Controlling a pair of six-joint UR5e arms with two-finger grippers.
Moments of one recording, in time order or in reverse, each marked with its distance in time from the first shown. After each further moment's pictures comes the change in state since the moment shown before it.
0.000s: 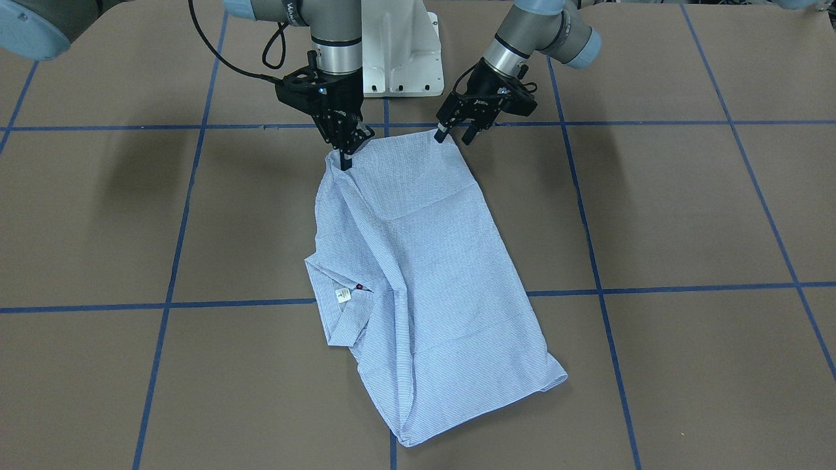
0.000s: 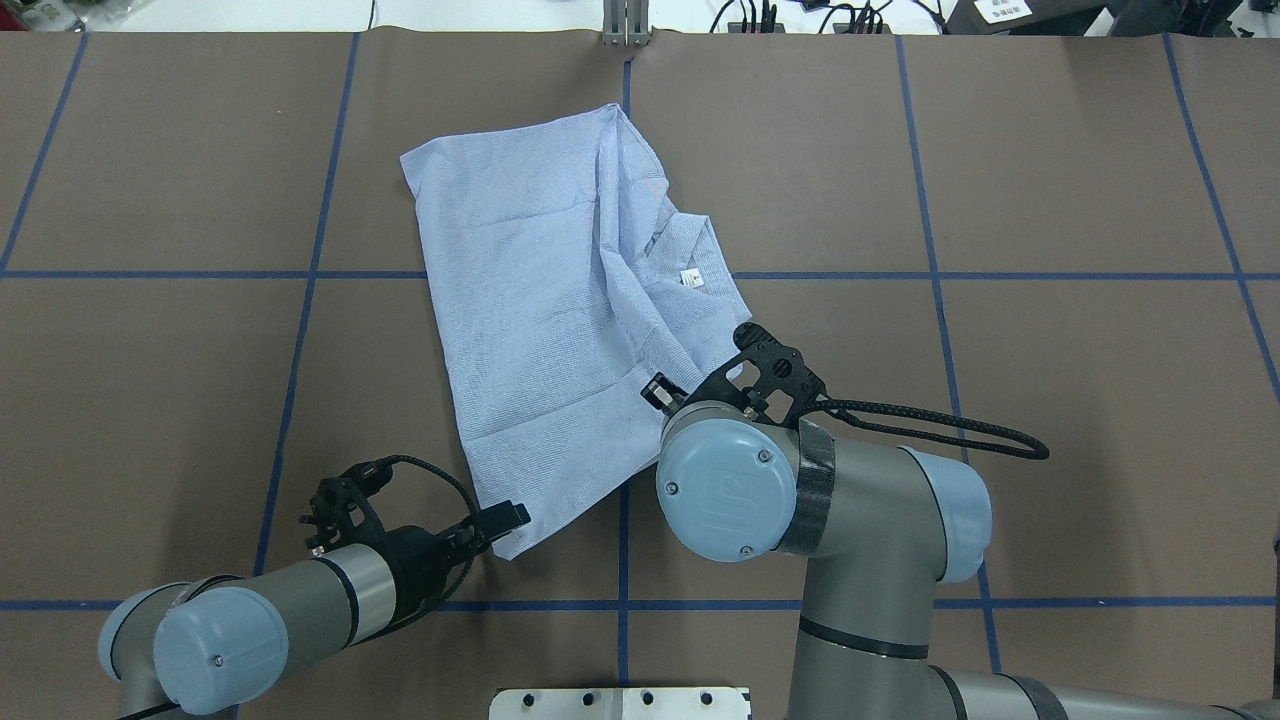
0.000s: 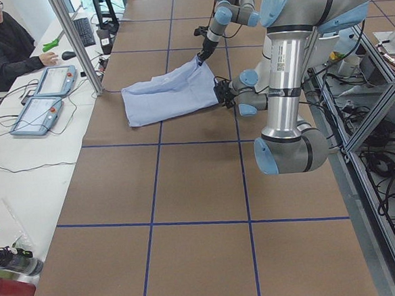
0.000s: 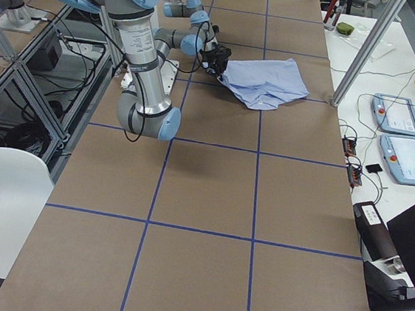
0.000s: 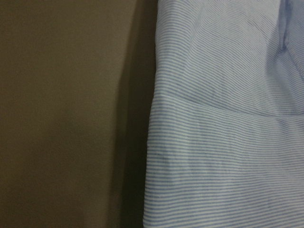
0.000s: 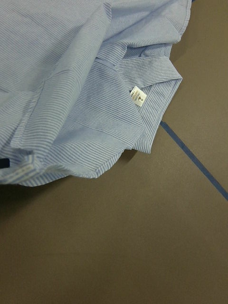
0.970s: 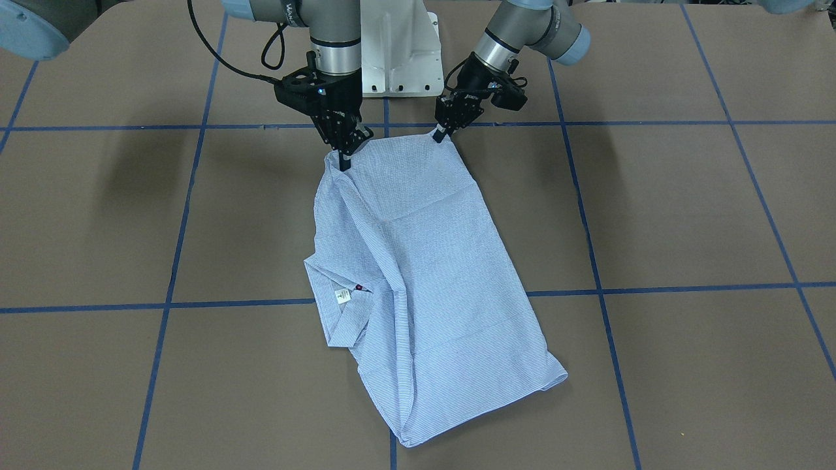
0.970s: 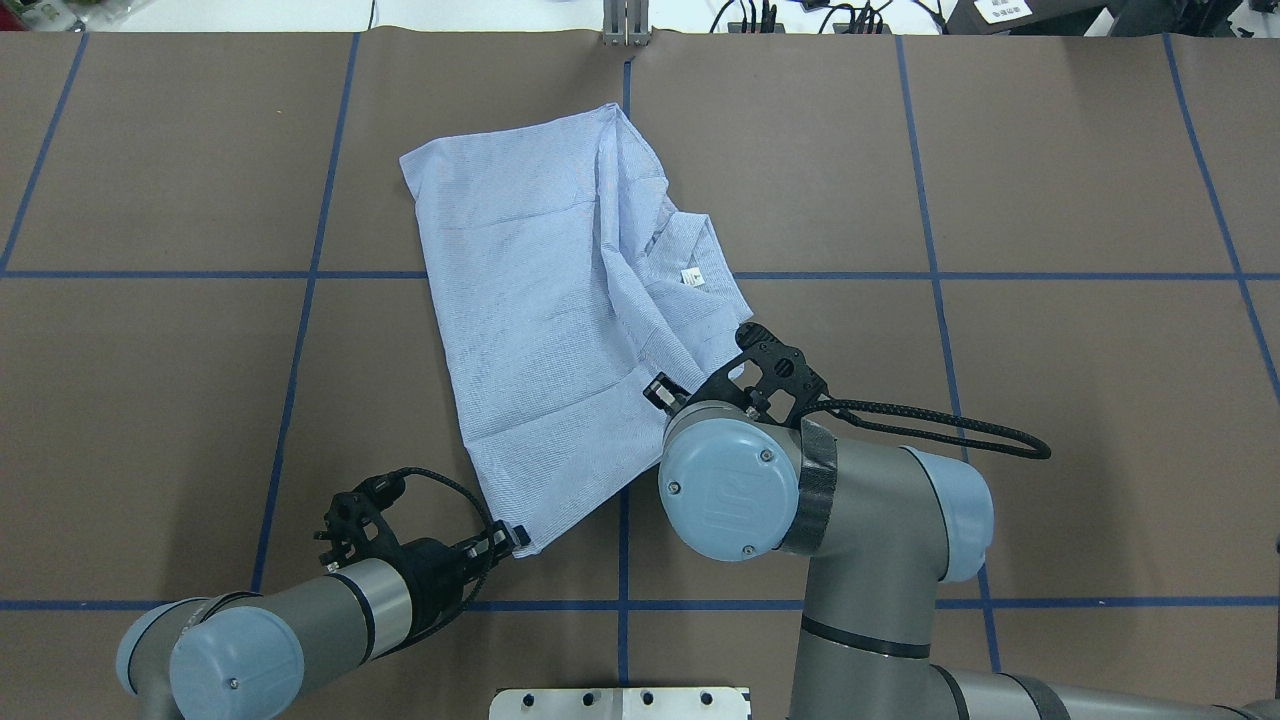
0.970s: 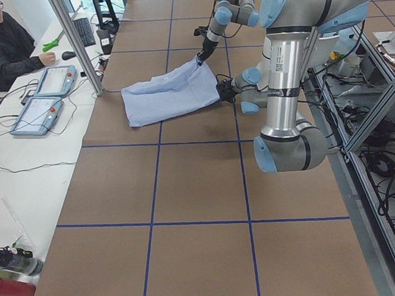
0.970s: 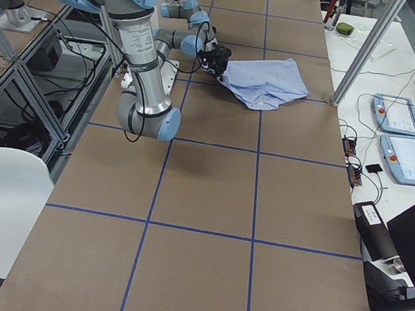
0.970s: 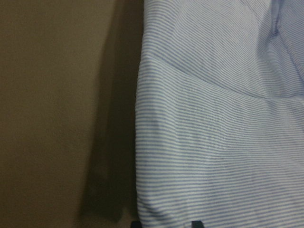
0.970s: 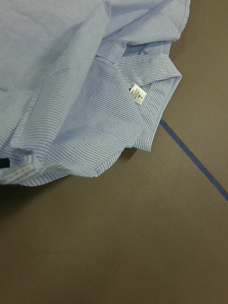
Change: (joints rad) left arm 0.025 -0.018 -0.009 -0.001 0.031 -0.037; right arm 0.001 -0.006 0.000 0.001 0.000 -0.001
